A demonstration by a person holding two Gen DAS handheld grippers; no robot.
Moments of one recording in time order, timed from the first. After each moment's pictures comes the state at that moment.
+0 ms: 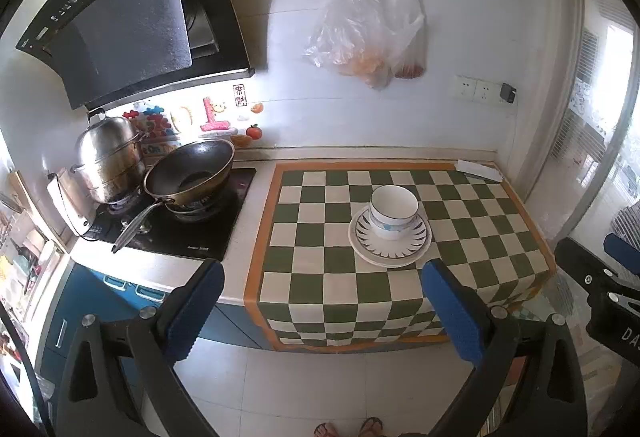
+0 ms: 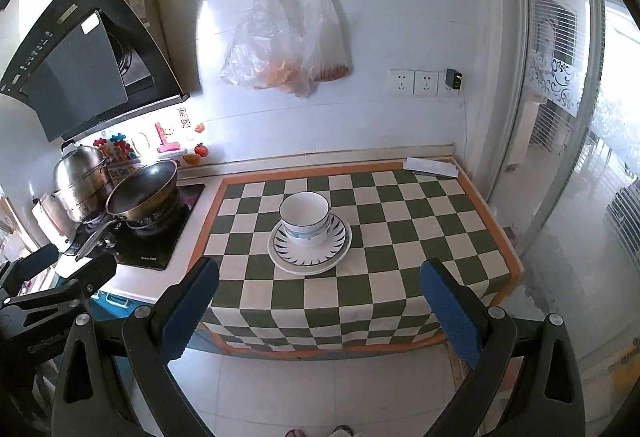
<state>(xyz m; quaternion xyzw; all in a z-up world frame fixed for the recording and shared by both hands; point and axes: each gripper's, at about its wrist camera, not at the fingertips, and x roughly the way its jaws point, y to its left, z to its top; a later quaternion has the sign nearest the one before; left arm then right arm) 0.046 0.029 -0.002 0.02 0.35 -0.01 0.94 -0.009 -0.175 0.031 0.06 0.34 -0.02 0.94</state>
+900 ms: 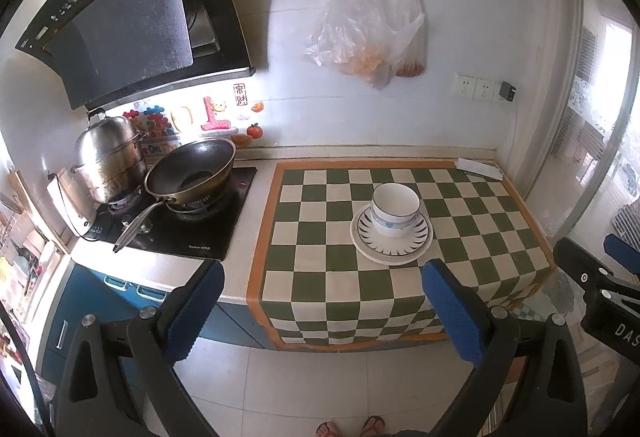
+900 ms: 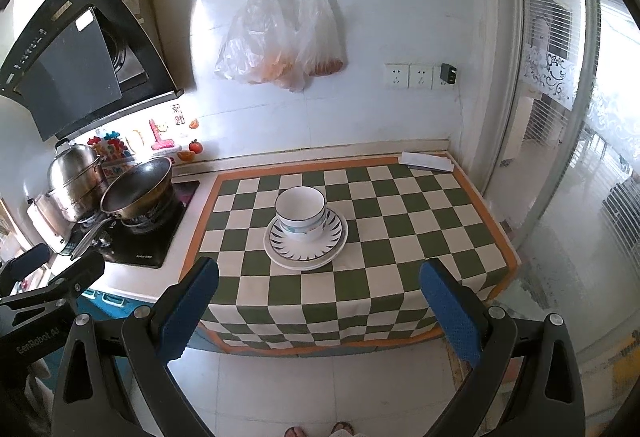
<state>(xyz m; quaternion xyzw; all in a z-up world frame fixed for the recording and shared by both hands) 0.046 0.035 -0.005 0.02 0.35 -0.01 0.94 -0.007 -0.175 0.021 0.06 0.35 -0.04 0.93</state>
